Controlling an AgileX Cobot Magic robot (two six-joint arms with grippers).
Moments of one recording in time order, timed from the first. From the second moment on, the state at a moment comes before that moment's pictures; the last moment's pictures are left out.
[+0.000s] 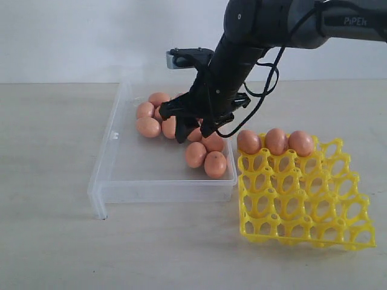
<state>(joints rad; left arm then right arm) -0.18 0.00 0.00 0.04 0.23 -0.08 0.37 2.13 -1.73 0.34 0.94 -0.16</state>
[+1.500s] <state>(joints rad) -0.18 0.00 0.00 0.04 0.23 -0.08 0.37 2.29 -1.74 0.39 0.69 0.12</state>
